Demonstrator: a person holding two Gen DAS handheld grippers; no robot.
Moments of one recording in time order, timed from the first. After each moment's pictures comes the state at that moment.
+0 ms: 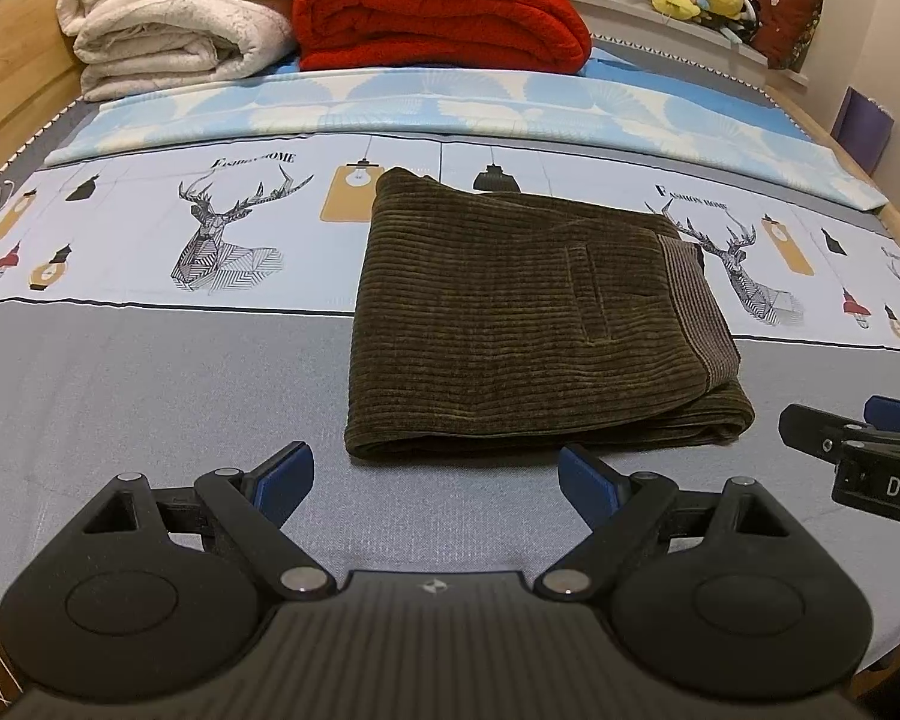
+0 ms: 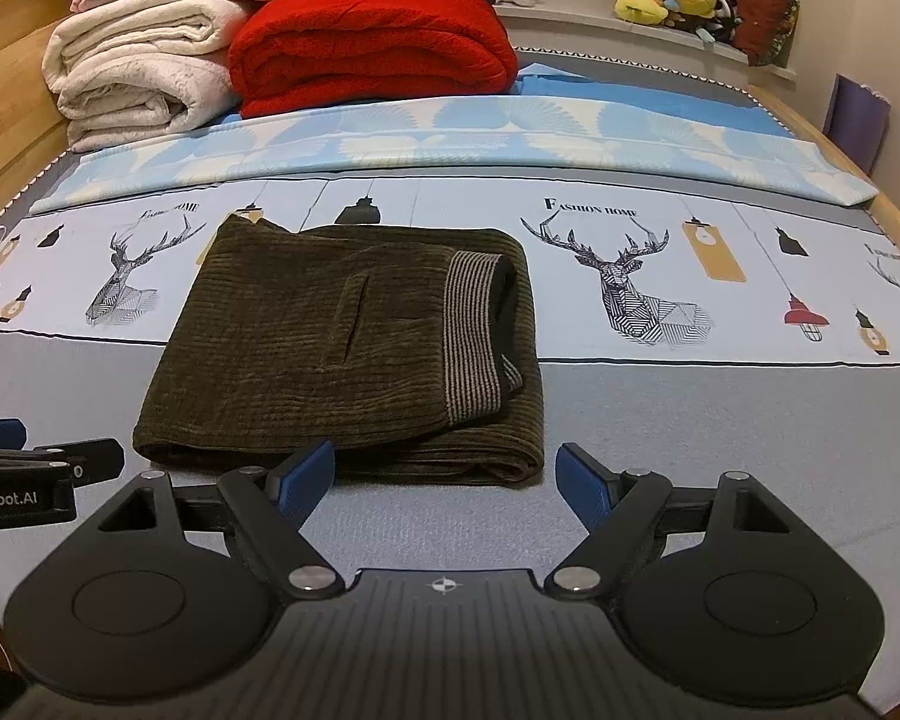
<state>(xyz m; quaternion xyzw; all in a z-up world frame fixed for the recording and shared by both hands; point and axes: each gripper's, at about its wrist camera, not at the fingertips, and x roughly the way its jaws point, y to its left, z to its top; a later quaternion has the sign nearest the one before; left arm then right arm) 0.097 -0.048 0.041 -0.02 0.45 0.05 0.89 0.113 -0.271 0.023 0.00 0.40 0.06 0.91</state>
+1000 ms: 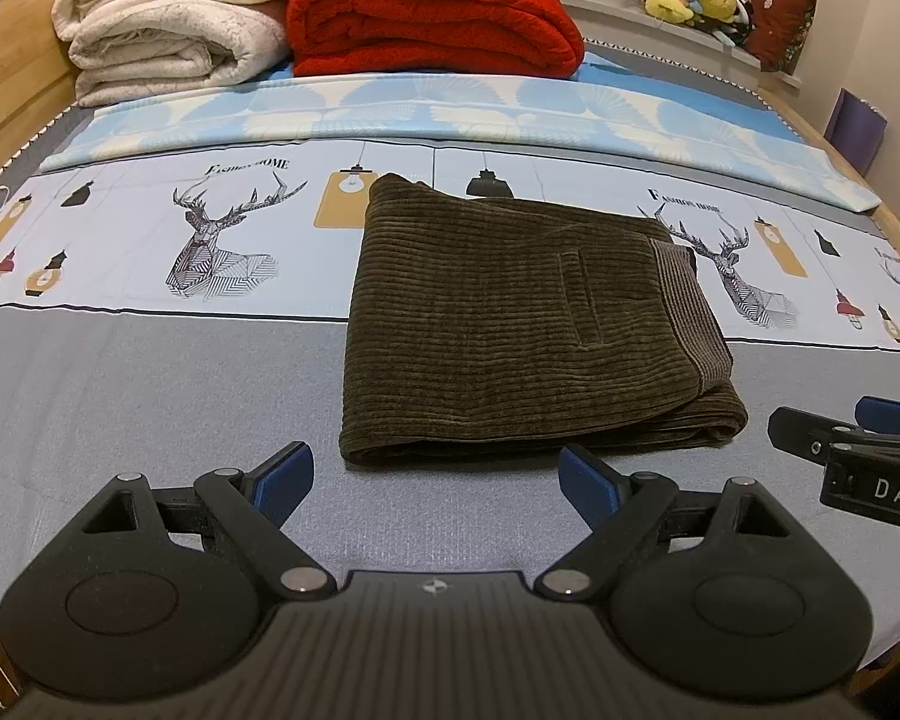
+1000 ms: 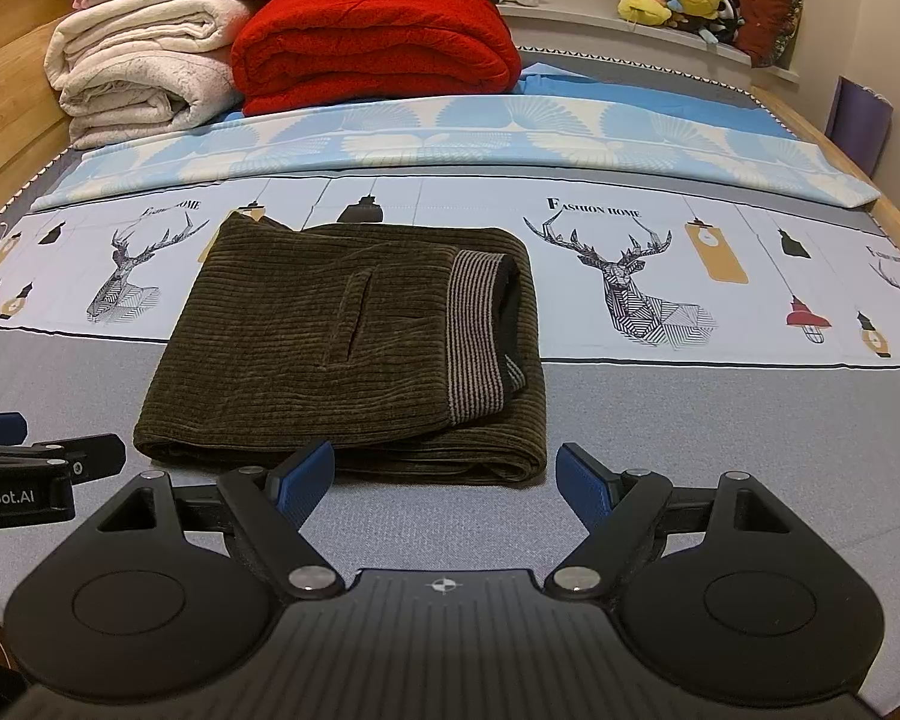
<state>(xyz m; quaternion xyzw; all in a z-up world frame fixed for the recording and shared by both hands) 0.097 -0.048 0.042 -0.02 0.45 0.04 0.89 0.113 -0.270 0.023 0.00 0.40 0.06 0.91</state>
